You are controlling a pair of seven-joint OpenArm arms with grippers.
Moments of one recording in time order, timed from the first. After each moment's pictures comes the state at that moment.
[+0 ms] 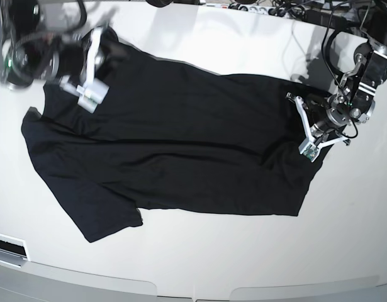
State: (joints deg) left arm 2.0 -36.1 23.7 74.6 -16.7 -17.9 26.8; right arm -22.8 23.6 -0.2 107.7 52.7 40.6 -74.4
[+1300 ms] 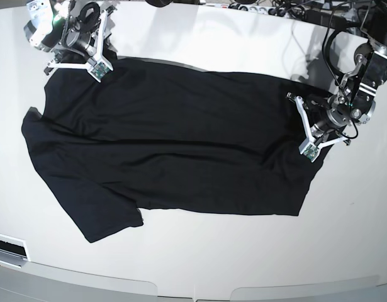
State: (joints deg) left arm 1.7 -36.2 23.7 74.7 -16.8 -17.9 27.6; right arm -30.6 18.7 -5.3 109.5 -0.7 23.8 -57.9
